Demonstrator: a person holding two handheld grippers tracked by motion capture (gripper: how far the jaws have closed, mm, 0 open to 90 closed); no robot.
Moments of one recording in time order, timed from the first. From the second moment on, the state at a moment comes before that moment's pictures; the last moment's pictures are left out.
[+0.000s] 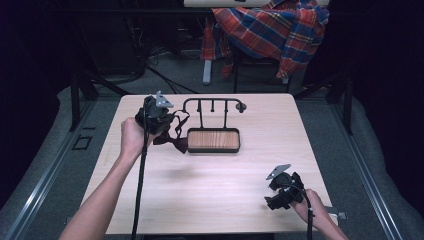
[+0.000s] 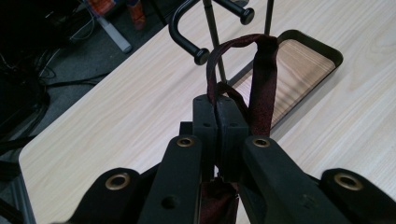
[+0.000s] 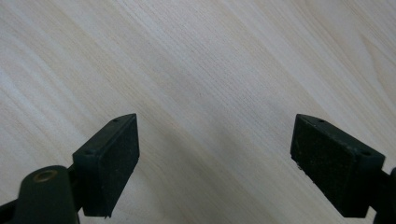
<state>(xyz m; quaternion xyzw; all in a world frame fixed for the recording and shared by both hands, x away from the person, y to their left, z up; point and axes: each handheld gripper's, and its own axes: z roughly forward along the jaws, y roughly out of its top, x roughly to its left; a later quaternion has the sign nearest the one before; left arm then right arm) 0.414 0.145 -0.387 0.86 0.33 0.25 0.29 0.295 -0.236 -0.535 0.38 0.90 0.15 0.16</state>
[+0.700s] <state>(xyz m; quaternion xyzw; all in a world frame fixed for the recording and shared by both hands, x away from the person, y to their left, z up) 0.435 0.128 -0.384 0.86 0.33 0.26 0.29 0.295 -0.236 -0.535 0.38 0.90 0.15 0.16</state>
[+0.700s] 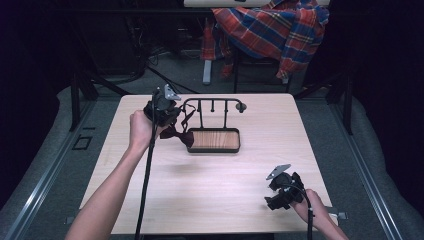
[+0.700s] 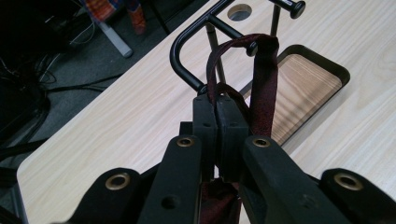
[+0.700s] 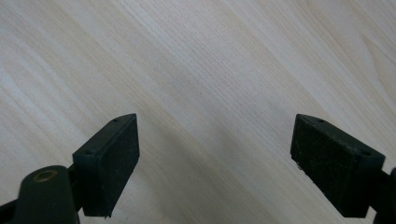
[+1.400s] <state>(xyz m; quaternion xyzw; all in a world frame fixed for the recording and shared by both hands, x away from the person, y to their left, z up) 0.460 0.118 -0.394 0.86 0.34 0.28 0.26 0.295 -0.236 -0.535 0.38 0.90 0.15 0.16</state>
